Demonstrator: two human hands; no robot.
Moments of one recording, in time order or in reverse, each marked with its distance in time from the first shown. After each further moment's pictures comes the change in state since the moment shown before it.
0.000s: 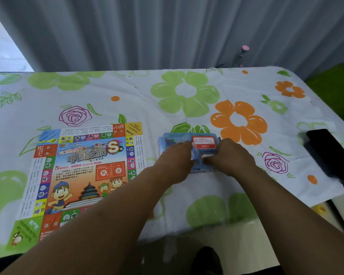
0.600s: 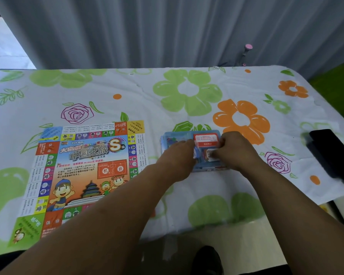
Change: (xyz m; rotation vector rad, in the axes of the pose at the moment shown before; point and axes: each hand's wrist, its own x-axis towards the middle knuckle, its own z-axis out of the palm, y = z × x) left_hand 0.001 0.000 -0.001 -0.083 -0.014 -0.011; right_hand 0.009 0.001 -0.008 0.092 0.054 -0.041
